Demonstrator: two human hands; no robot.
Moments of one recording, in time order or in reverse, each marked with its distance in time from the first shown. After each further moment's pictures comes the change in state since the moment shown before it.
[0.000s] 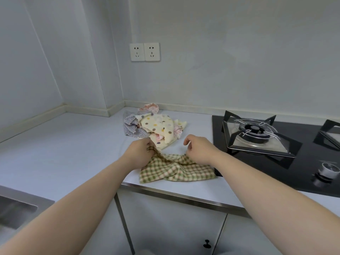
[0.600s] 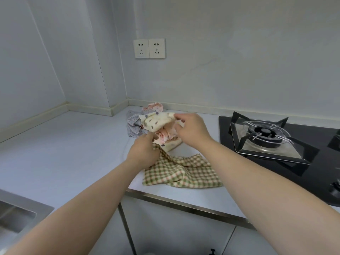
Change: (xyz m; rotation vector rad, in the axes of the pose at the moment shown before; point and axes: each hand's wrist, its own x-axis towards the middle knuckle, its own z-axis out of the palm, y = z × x) left_hand 0.026 -0.006 0.012 0.043 0.100 -0.023; right_hand 0.049 -0.057 -0.011 0.116 0.406 -0.209
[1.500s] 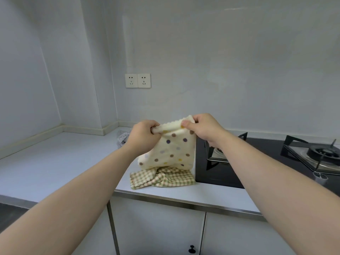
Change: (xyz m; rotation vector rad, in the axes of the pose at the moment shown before) left_hand -0.064 0.122 -0.095 -0.285 0.178 0.230; right_hand -0.072 -0.032 -0.155 0.332 -0.021 0.186
